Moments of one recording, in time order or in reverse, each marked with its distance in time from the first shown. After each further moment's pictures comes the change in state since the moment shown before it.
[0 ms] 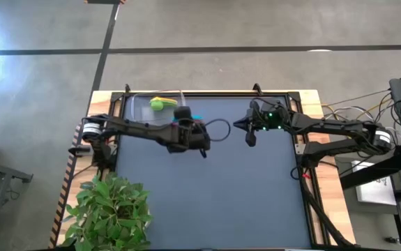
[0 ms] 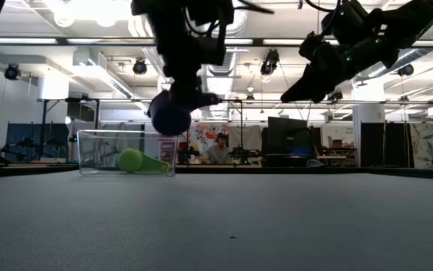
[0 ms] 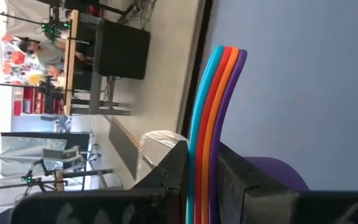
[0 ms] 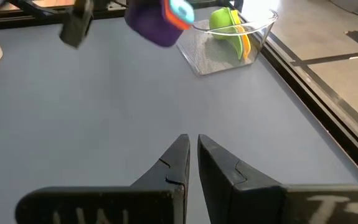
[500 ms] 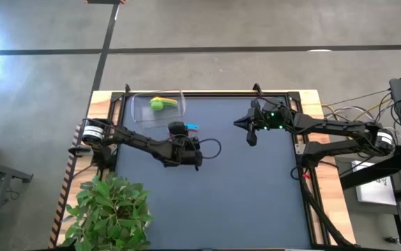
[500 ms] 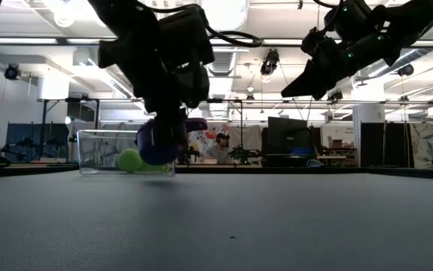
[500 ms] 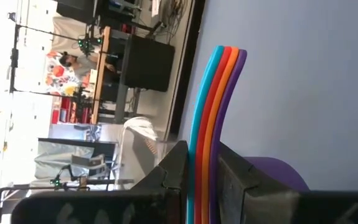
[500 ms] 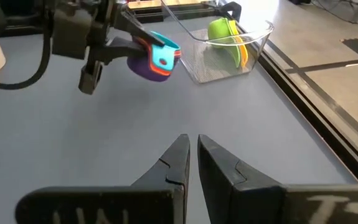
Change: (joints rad) left arm -0.091 0.016 -0.335 0.381 -0.158 -0.002; right arm 0.000 -0.028 0.000 0.000 0.001 0.000
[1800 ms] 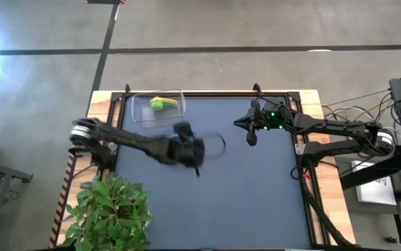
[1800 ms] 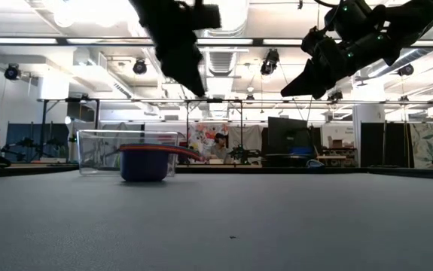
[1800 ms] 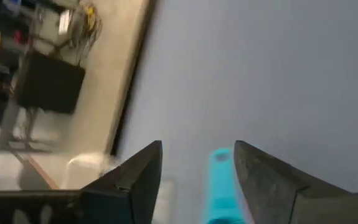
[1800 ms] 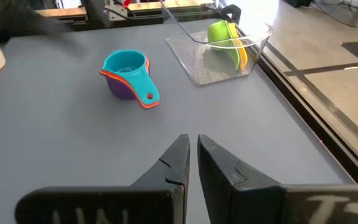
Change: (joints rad) left arm -0.047 -0.133 0.259 -0.279 0.397 -0.098; right arm 0.000 0.000 0.000 0.007 0.001 -0.007
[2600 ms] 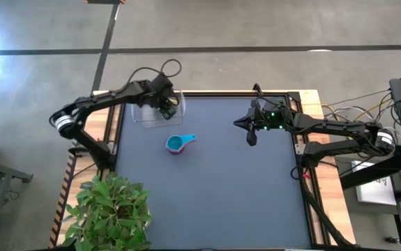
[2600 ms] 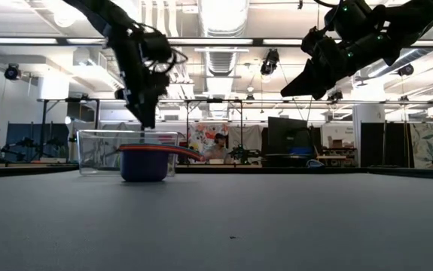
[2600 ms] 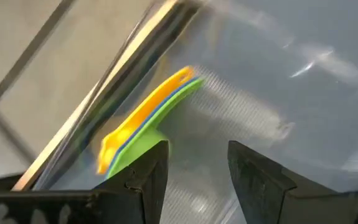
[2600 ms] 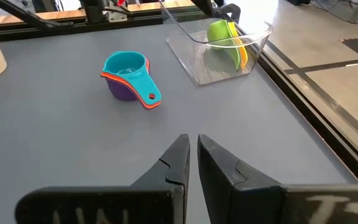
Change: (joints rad) left arm 0.785 -0.184 -0.186 -0.019 0.564 0.044; right arm 0.001 0.000 0.000 0.000 -0.001 0.018
